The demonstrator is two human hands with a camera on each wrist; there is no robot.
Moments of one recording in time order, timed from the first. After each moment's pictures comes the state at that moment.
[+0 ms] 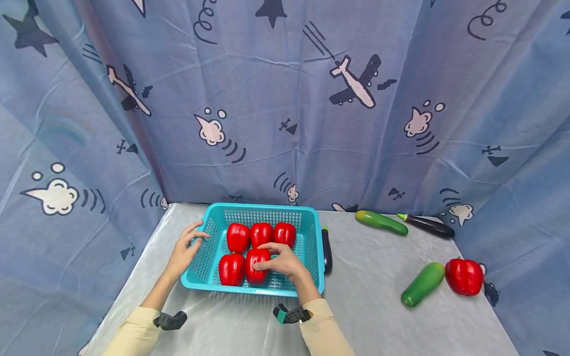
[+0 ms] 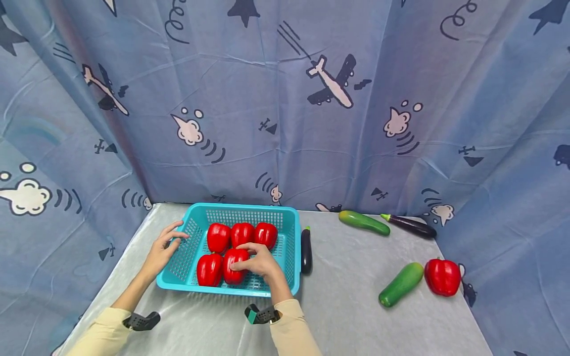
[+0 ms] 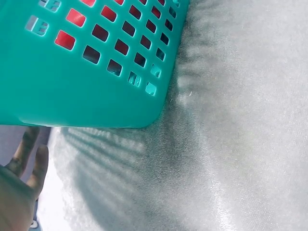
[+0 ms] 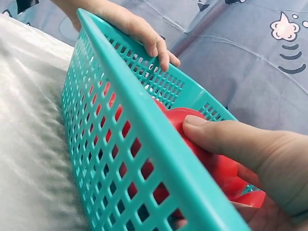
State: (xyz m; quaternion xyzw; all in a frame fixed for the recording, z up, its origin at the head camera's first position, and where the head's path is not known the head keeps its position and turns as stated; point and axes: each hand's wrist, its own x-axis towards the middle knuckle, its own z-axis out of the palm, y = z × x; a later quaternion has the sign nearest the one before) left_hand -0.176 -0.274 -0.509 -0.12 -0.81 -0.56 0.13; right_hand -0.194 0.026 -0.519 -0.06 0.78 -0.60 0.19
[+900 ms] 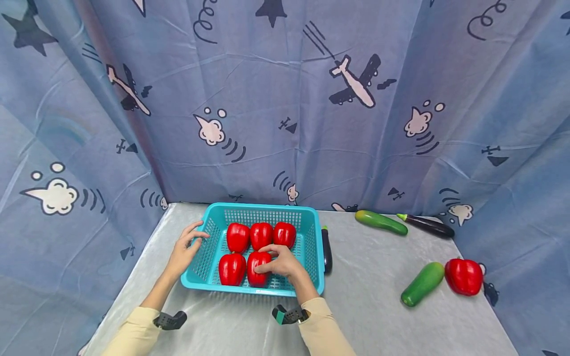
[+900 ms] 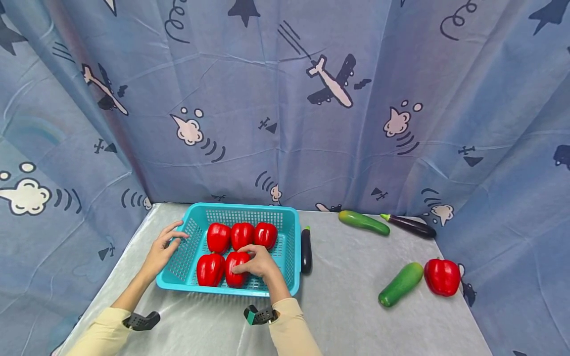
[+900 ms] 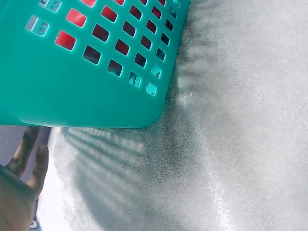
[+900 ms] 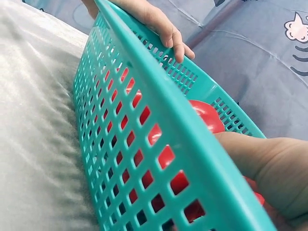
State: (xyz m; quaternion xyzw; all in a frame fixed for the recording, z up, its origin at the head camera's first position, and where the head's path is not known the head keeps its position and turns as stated) left_hand -0.175 -0.274 -0.508 -0.12 -0.81 -0.55 0.13; right_hand -0.192 0.024 -0.520 -0.05 0.79 -0.58 0.19
